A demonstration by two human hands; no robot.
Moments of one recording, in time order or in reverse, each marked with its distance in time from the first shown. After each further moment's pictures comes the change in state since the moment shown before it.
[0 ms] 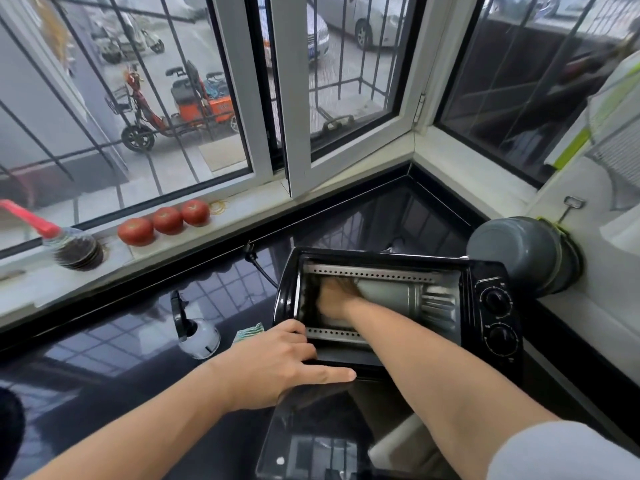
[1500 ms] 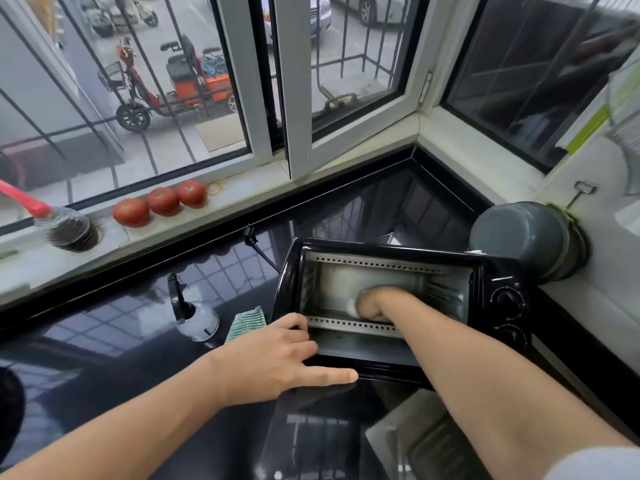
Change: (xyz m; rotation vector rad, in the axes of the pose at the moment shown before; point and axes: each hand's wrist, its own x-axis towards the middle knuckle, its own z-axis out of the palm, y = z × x) left_hand -0.004 0.011 0.008 0.120 0.027 0.076; right_hand -0.011 0.055 -0.005 -0.284 -0.519 0.161
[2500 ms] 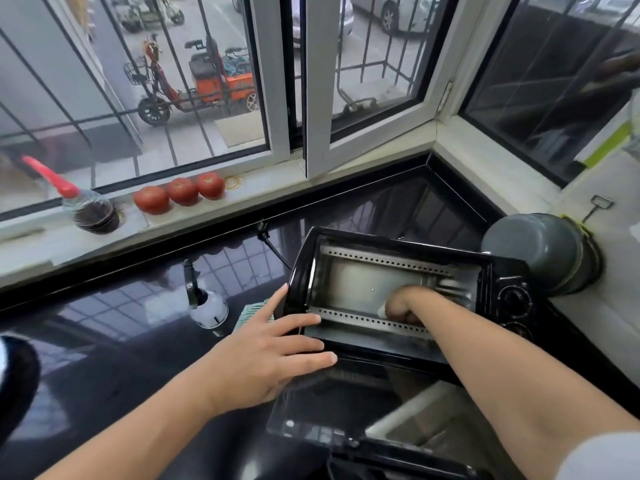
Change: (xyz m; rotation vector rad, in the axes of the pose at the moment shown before) left_hand -0.034 0.025 0.003 -0.152 0.248 -0.289; right_hand -0.014 0.040 -0.001 0.054 -0.036 0.165
